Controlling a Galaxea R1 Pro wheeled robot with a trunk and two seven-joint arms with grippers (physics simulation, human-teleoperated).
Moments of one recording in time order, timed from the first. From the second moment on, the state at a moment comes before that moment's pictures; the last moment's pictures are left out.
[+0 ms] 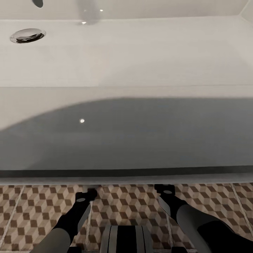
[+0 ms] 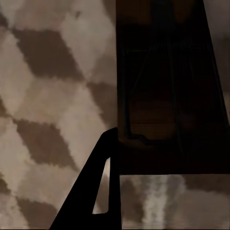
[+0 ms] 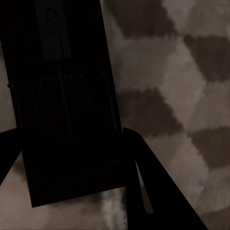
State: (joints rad) left arm -0.59 -0.07 -0.02 -0.57 0.02 0.17 0.29; right arm -0.85 0.07 0.26 -0.12 -0.25 -0.08 -0.36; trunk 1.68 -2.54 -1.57
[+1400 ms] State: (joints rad) left arm -0.59 -0.06 -0.02 -0.49 0.02 0.05 0.28; right arm -0.85 0.07 0.26 -0.05 -0.25 -0.17 -0.34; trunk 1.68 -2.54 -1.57
